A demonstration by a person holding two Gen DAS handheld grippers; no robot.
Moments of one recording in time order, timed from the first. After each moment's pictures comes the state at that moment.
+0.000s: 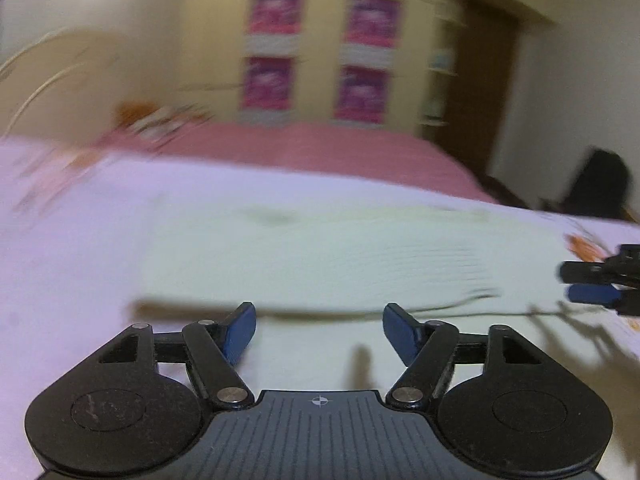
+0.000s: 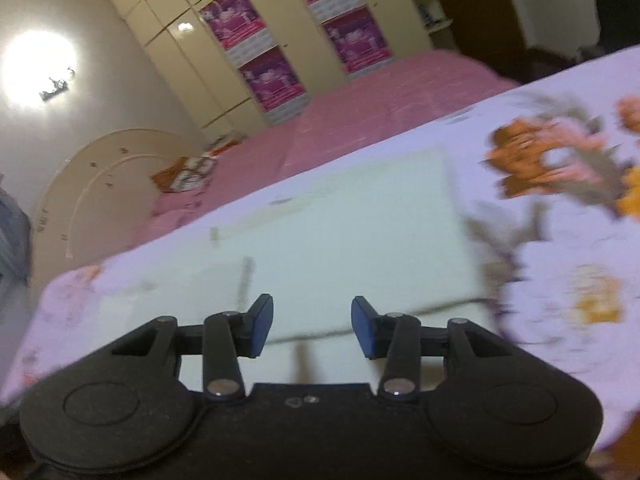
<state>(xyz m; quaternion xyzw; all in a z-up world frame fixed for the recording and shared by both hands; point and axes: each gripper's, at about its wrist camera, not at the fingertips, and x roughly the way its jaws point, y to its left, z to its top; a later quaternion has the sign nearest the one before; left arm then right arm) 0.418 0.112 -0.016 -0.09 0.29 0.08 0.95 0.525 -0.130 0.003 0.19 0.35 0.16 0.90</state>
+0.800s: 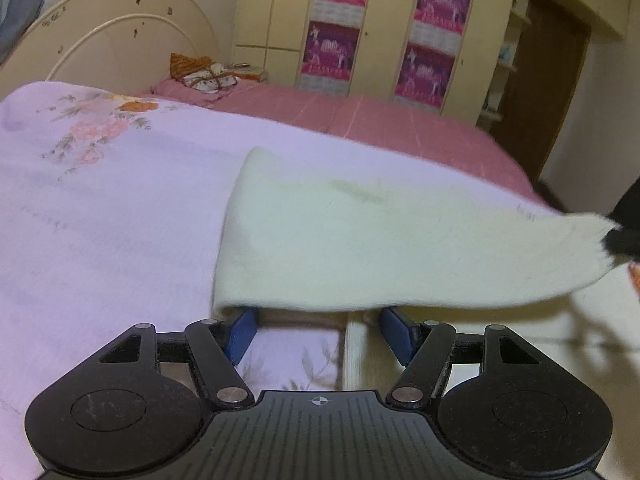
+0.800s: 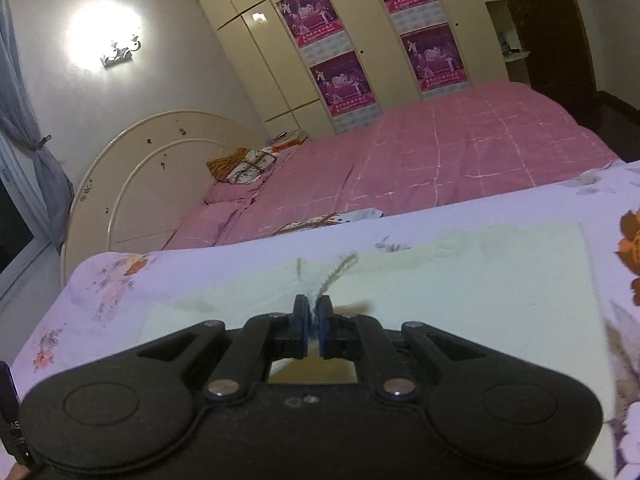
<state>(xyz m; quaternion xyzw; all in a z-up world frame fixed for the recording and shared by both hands) 0.470 0.133 -0.042 -0.12 0.34 0.14 0.92 0.560 -0.064 0.042 0.12 0.32 0.24 0.91</state>
